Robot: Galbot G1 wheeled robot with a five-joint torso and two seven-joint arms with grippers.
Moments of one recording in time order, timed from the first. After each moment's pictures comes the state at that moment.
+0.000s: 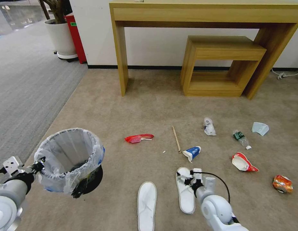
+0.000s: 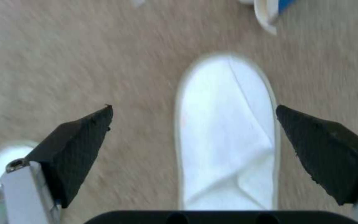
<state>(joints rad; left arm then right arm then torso) 1.53 -1.27 -1.09 -2.26 -1.17 0.70 -0.54 -1.31 1.28 0.30 1.68 0.52 -0.52 0.25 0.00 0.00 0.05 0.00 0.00</state>
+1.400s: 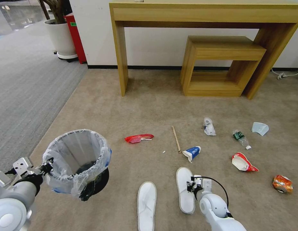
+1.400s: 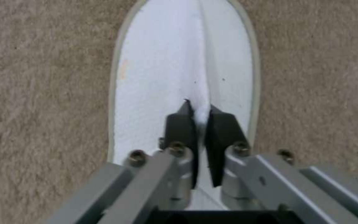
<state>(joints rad) 1.54 -1.32 -1.02 -2.30 -1.12 0.70 -0.53 -1.25 1.29 0.33 1.46 0.46 -0.49 0.18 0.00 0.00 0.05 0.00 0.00</state>
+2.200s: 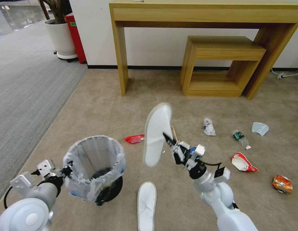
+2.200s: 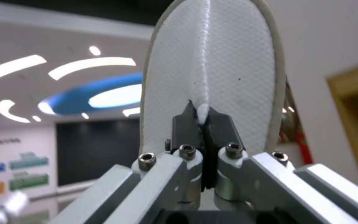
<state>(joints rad) 1.54 -1.37 -0.87 -2.30 -1.05 0.70 -0.53 -1.25 1.27 0.36 1.81 0.80 0.30 -0.83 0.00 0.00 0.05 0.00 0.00</state>
